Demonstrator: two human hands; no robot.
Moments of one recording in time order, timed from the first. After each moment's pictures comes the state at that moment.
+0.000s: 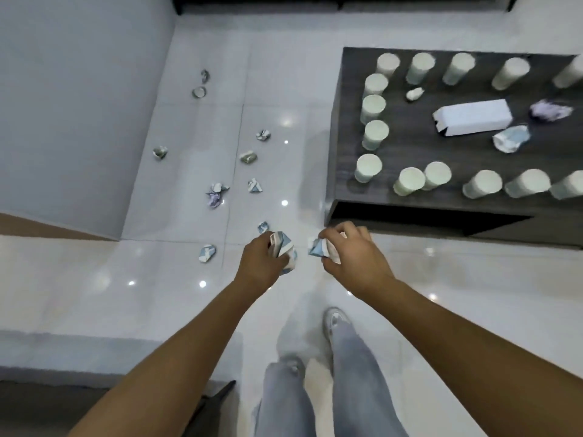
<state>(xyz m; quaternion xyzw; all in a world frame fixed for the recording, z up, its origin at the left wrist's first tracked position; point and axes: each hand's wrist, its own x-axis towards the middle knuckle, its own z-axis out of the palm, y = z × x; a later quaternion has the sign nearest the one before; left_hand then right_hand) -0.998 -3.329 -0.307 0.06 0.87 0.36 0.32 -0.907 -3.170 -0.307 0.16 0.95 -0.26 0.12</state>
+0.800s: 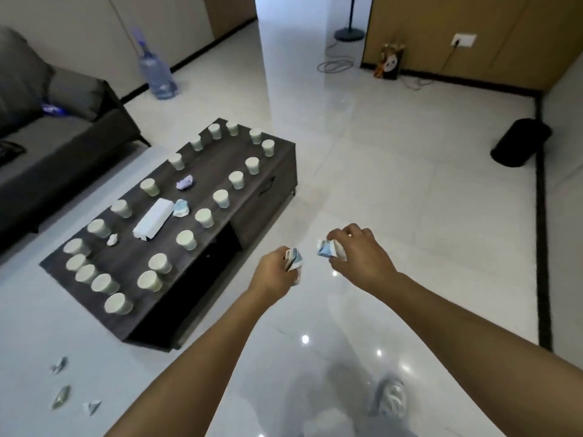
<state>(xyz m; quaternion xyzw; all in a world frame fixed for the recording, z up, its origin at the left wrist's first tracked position) -0.552 -3.112 -0.115 0.62 0.67 0.16 0.37 -0.363 -3.113 -0.097 0.65 0.73 -0.19 -0.10</state>
